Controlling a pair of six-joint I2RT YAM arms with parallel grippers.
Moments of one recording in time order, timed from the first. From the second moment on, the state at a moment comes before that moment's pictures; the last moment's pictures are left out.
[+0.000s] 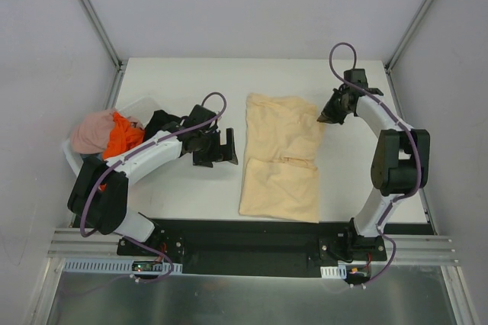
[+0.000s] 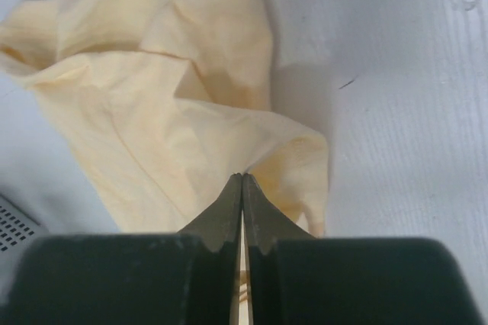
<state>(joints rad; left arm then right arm) -0.53 1.46 0.95 -0.55 0.26 -0.59 0.05 1.82 1.36 -0.60 -0.20 0.59</state>
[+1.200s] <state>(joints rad) -0.54 1.34 0.89 -0.55 0.28 -0.62 0.10 2.03 1.59 -0.68 -0.22 0.50</state>
